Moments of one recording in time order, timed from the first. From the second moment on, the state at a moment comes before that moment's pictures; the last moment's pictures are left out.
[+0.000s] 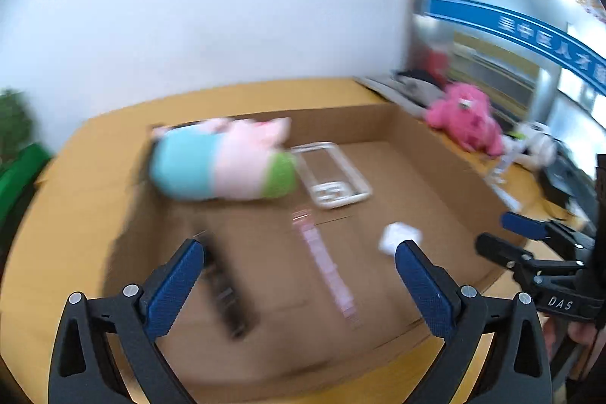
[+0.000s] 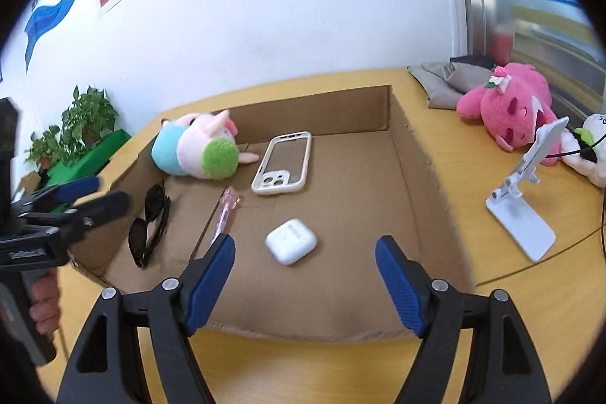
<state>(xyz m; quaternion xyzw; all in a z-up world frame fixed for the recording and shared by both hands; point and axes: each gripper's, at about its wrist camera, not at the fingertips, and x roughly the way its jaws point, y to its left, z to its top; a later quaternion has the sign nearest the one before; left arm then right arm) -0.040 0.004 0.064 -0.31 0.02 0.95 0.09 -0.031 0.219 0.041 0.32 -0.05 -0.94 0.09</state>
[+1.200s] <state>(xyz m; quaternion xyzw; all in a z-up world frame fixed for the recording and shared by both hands) -0.016 0.003 0.004 -0.26 0.00 0.97 0.02 -0.026 0.202 0.007 0.27 0.01 -0.96 0.04</state>
